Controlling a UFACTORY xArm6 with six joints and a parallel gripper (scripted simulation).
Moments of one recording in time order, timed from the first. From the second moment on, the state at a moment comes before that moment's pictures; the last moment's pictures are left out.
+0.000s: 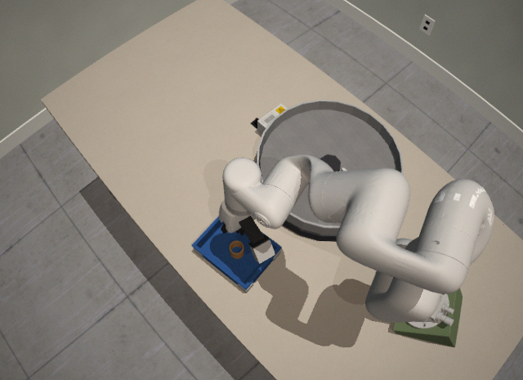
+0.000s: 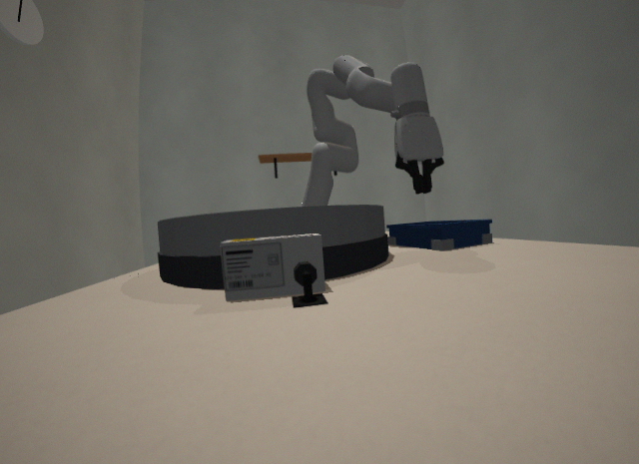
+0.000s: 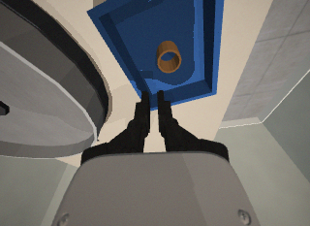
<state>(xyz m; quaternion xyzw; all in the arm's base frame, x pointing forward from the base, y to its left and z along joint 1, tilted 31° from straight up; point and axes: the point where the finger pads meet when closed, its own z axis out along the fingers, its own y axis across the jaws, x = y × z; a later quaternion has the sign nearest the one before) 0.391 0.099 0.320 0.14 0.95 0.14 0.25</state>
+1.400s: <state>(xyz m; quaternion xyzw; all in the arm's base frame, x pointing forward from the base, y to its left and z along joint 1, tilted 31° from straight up) 0.341 -0.023 0.265 0.04 0.92 0.12 0.37</state>
